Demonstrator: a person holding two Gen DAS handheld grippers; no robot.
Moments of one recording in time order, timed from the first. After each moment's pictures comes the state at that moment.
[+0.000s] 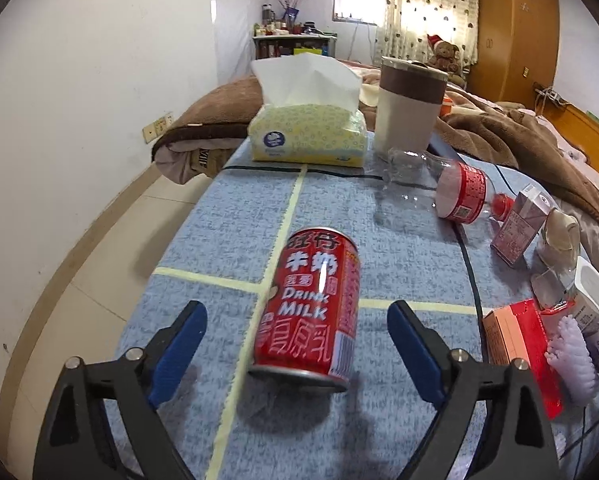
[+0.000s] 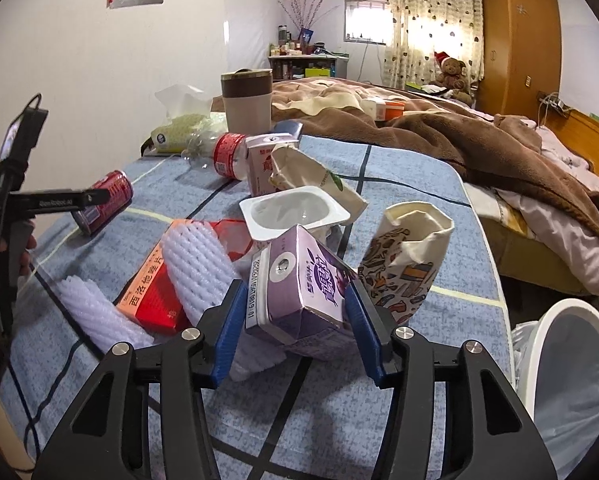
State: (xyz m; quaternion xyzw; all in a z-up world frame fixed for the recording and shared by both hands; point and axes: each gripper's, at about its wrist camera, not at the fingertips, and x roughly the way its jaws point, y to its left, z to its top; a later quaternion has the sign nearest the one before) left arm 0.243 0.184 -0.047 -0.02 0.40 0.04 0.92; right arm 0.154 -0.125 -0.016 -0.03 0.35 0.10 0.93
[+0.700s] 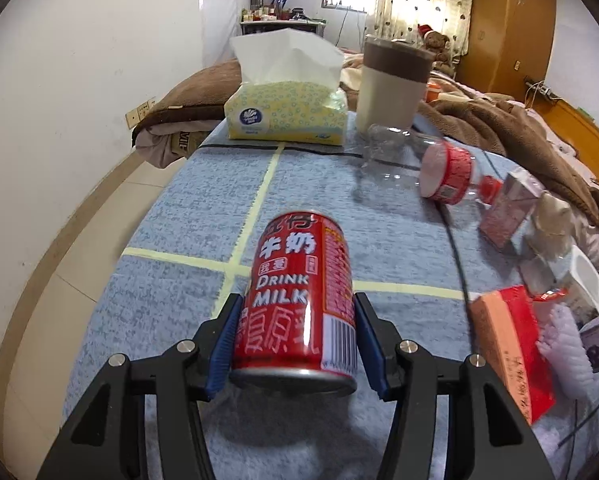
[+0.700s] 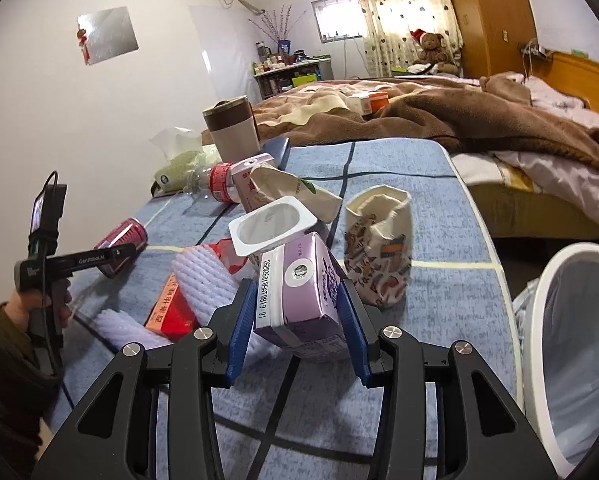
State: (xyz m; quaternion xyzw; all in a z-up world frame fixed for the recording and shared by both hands) left arm 0.240 0.175 -0.056 -0.04 0.42 0.01 0.91; right arm 0.147 -0.158 -0.010 0.09 0.34 0.12 0.93
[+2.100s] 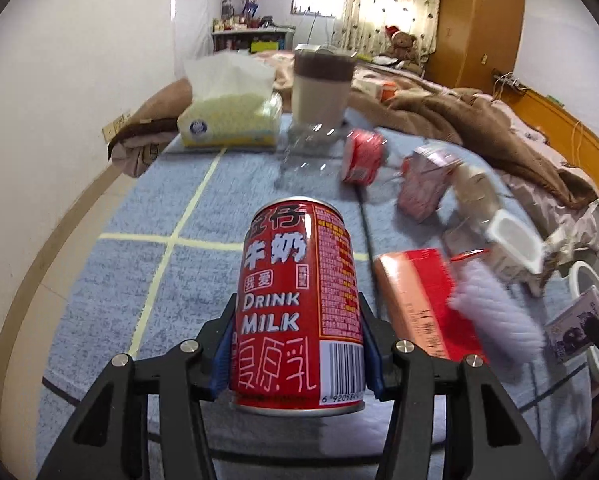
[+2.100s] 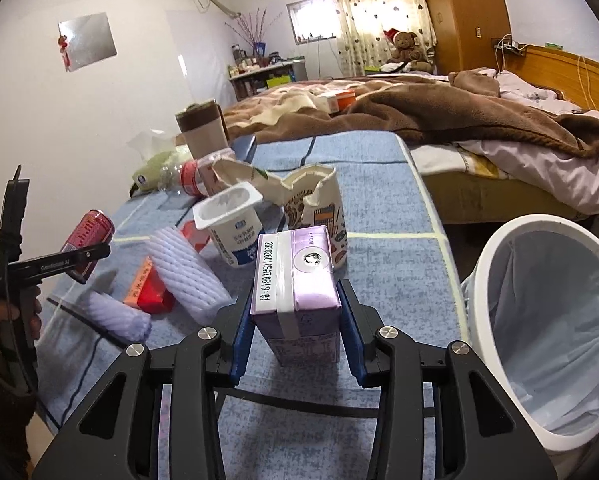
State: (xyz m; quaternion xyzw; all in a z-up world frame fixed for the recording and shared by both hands) left arm 0.196 0.121 -0.032 -0.03 0.40 -0.03 0.91; right arm 0.121 -0.190 -0.012 0.09 0.34 0.08 0.93
